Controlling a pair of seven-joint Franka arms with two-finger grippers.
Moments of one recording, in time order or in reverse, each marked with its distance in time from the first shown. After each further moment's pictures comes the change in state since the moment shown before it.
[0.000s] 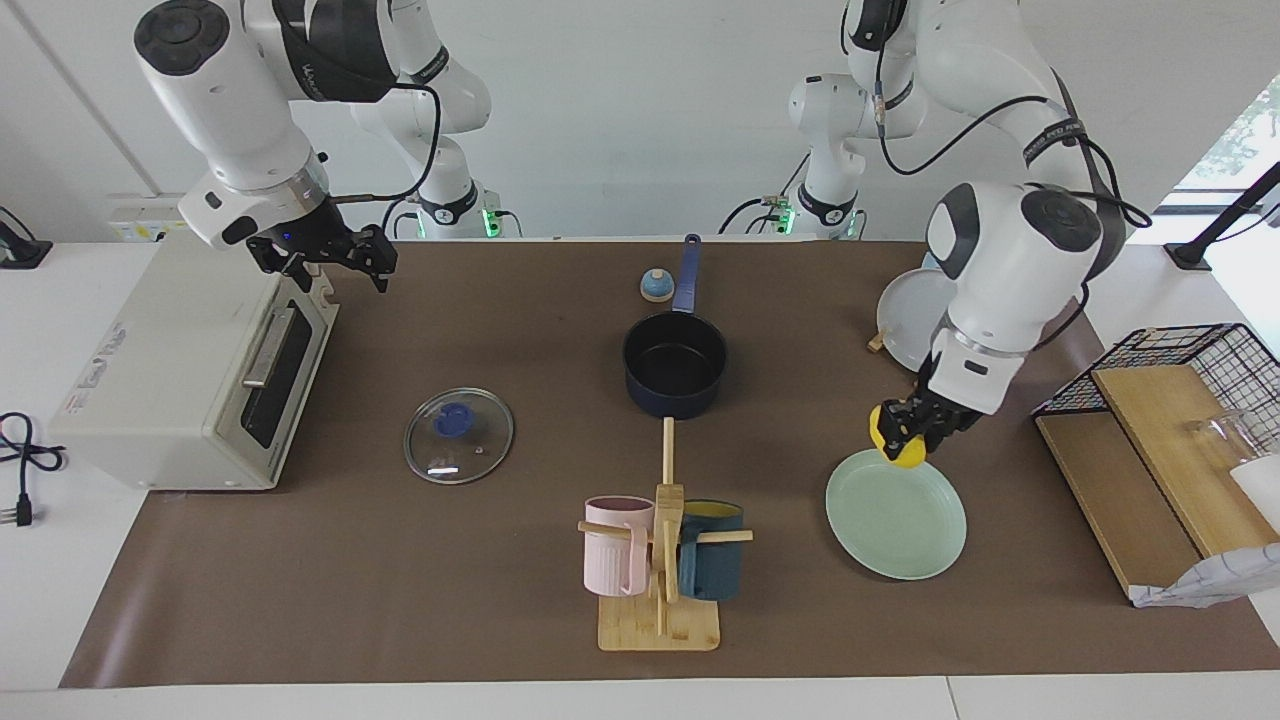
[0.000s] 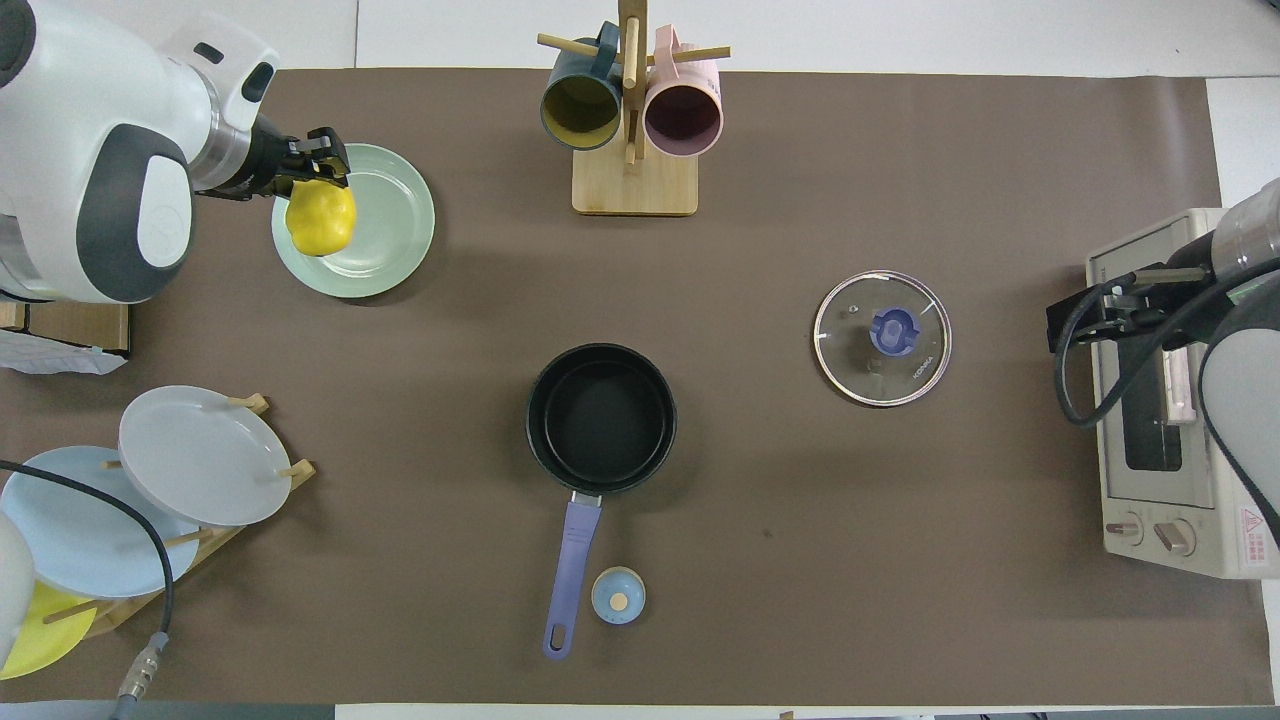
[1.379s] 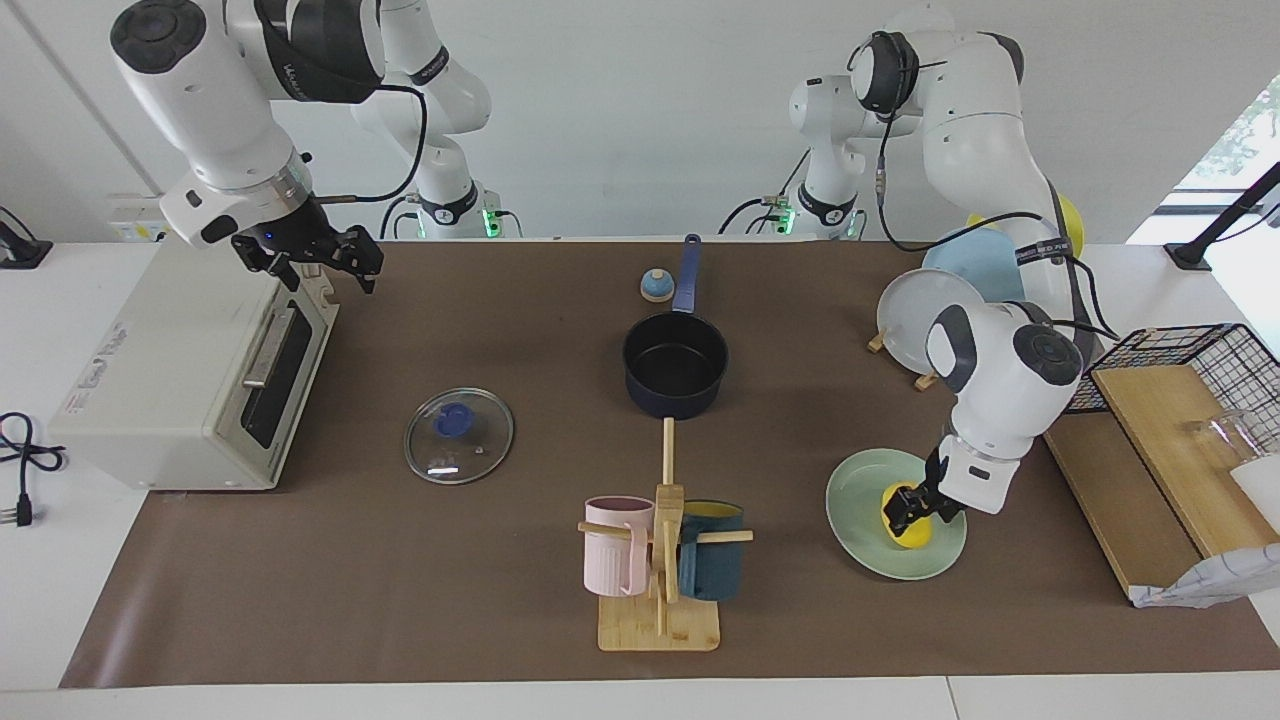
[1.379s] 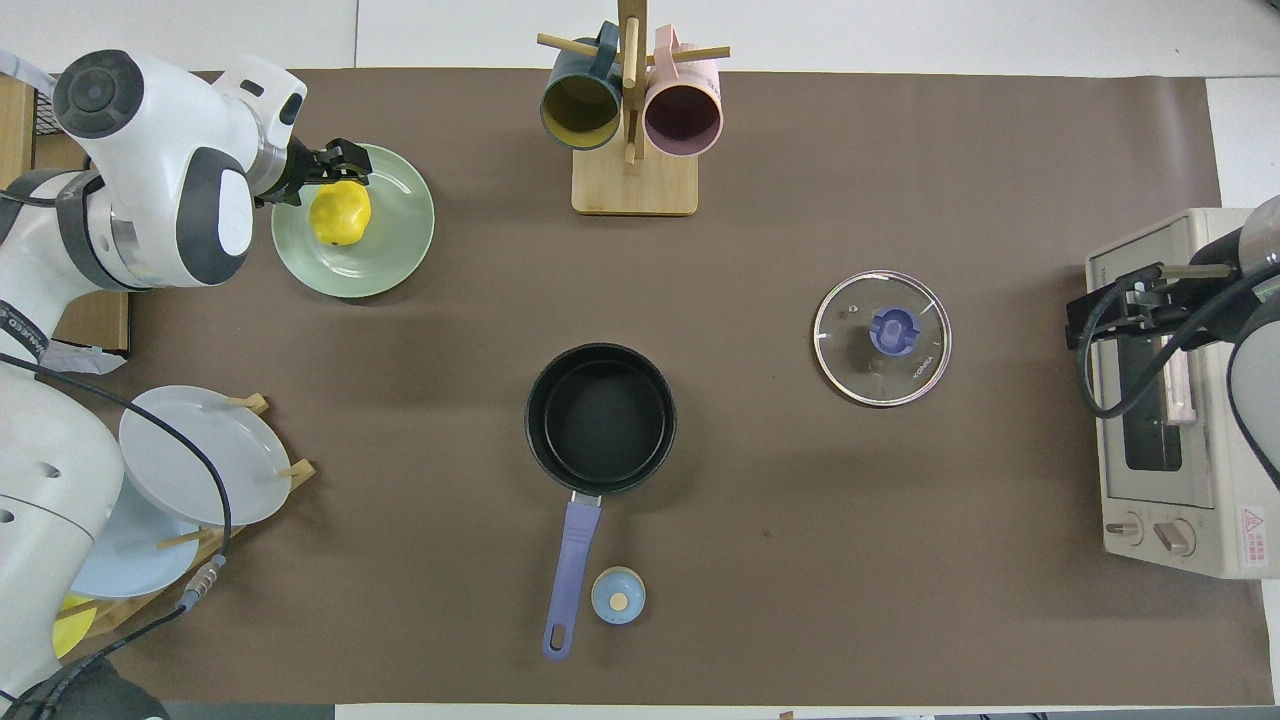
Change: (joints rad) left arm 0.047 0.189 -0.010 0.018 -0.005 0.185 0.012; right arm -0.023 -0.001 -0.001 0.000 0.000 0.002 0.000
